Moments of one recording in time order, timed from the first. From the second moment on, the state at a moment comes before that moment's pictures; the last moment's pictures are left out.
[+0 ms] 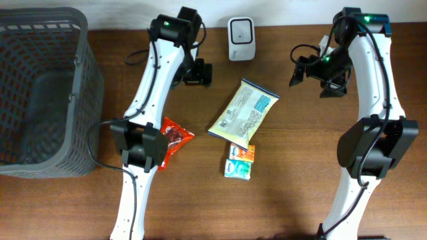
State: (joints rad) left arm -0.33 2.52 2.70 -1.67 0.07 -0.28; right arm -0.09 2.23 2.24 -1.61 -0.31 0.16
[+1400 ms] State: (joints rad) left arm -0.22 2.52 2.70 -1.69 -0.09 -0.28; right arm 0.35 2.23 1.84 -1.23 -0.42 0.29
